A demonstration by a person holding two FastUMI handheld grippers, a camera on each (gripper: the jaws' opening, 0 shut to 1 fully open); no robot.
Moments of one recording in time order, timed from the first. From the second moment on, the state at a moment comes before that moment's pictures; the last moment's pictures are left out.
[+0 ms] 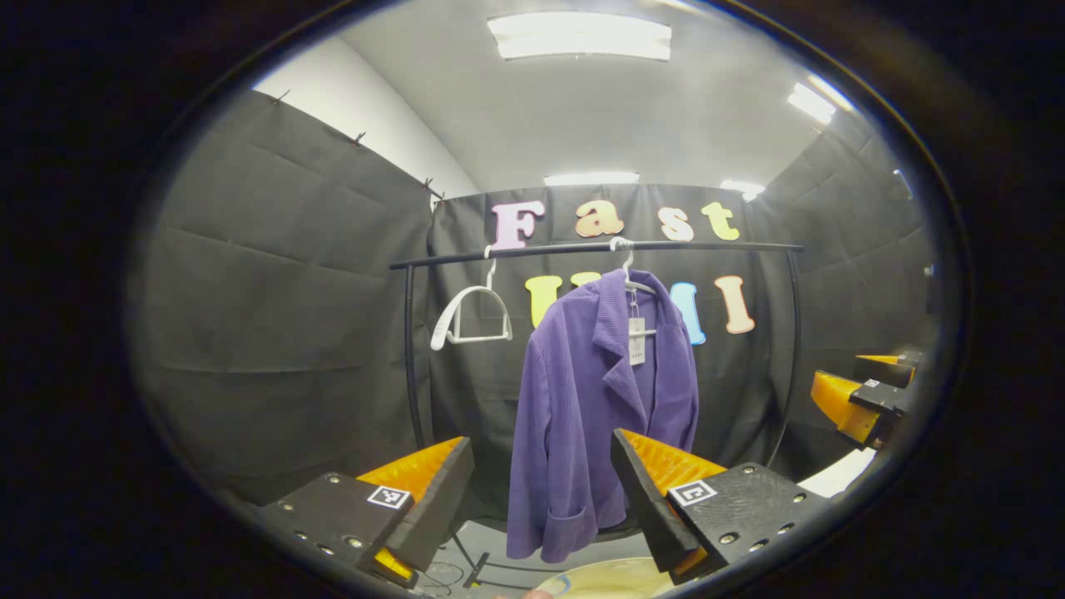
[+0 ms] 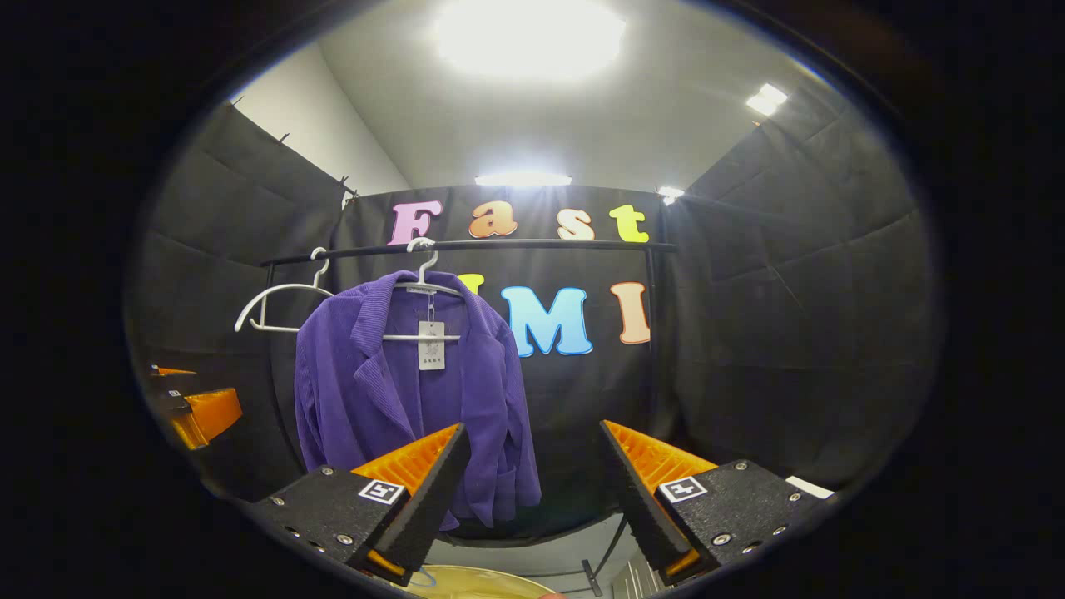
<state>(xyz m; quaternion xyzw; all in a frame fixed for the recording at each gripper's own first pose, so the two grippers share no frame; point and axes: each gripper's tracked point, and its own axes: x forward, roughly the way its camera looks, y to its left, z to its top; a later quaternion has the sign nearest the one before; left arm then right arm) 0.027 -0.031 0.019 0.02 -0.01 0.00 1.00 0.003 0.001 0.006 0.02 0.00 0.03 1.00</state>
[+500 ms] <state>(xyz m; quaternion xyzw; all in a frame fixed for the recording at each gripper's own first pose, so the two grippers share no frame) 0.080 -0.066 0.054 0.00 -0.03 0.01 1.00 0.122 0.000 0.051 0.02 -0.03 0.06 1.00</state>
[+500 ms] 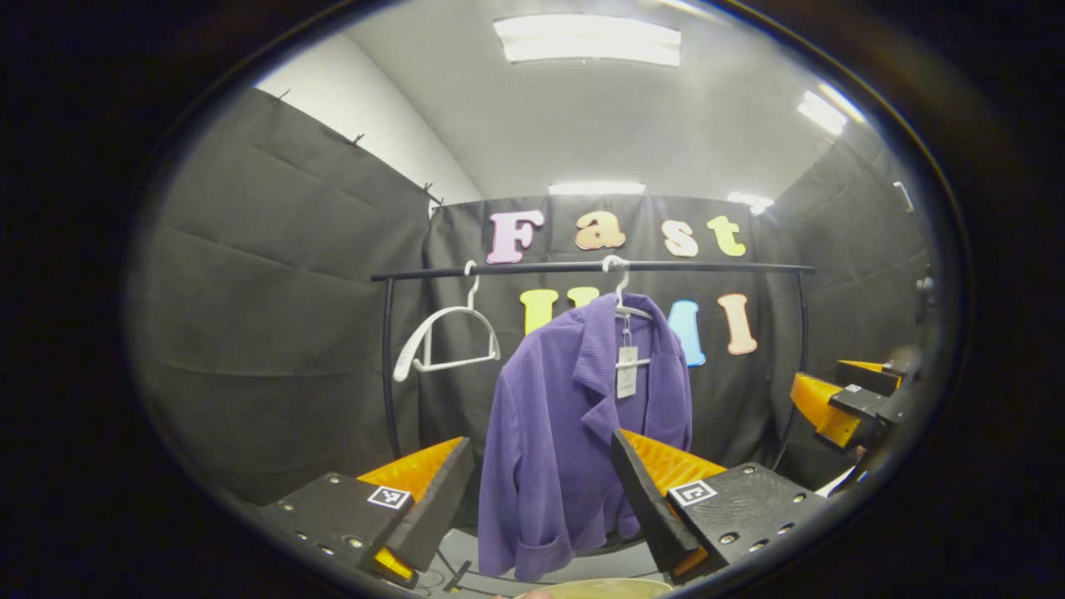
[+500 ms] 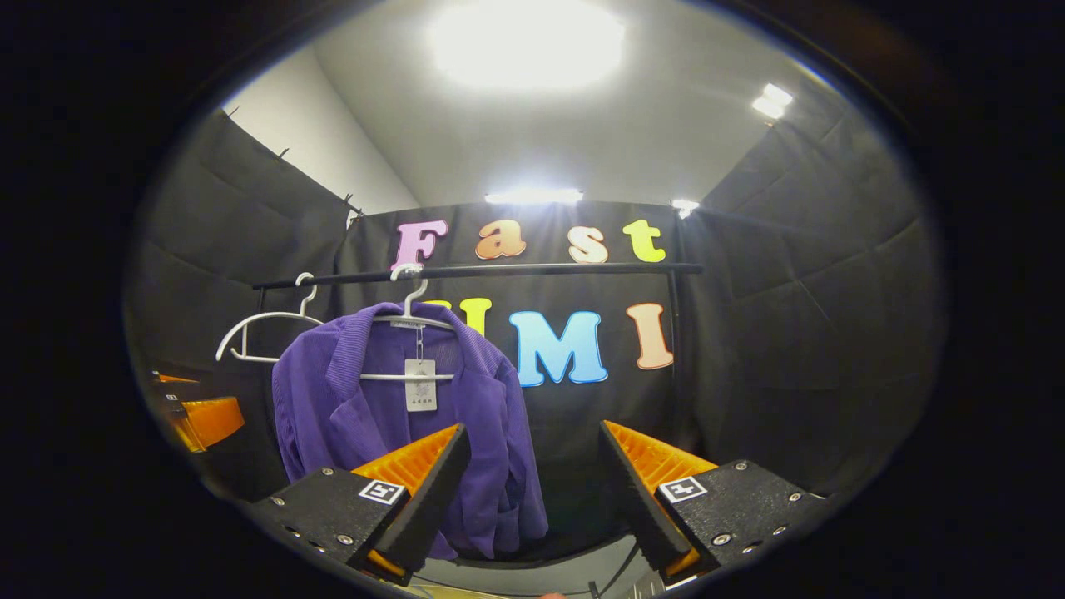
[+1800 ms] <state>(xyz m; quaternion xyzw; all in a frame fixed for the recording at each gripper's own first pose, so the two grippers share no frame) 0.238 -0.125 0.031 0.01 0.00 0.06 1.00 0.323 0.072 0.037 0.10 -0.02 0.20 0.97</state>
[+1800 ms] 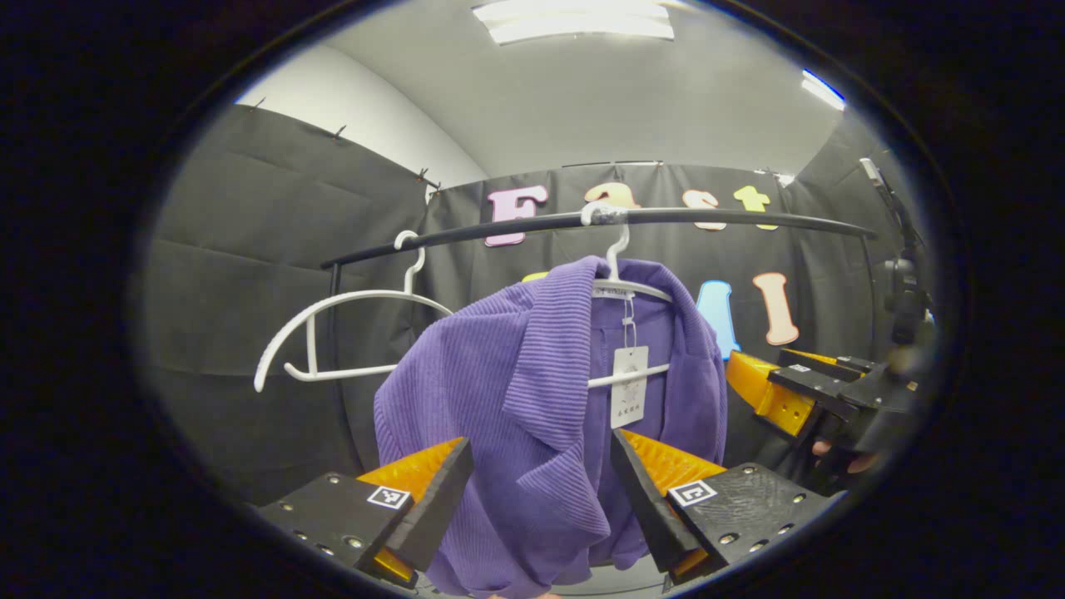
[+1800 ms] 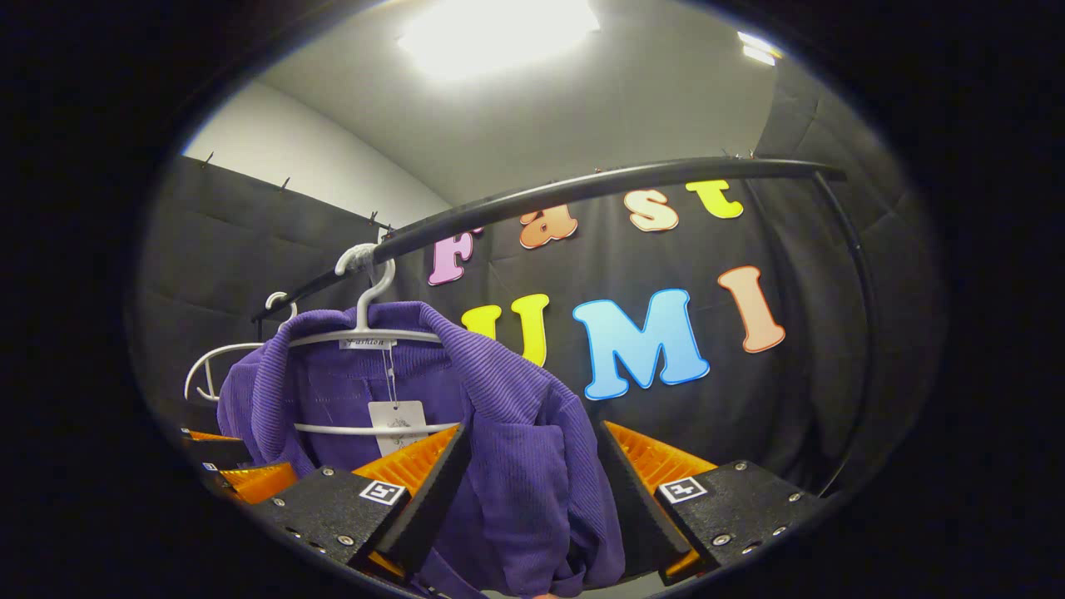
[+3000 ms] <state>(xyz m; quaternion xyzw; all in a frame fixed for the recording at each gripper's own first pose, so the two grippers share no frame) 0.282 -0.109 -0.003 0.00 0.02 0.12 0.99 0.377 0.120 -0.008 0.09 -0.01 0.27 0.96</state>
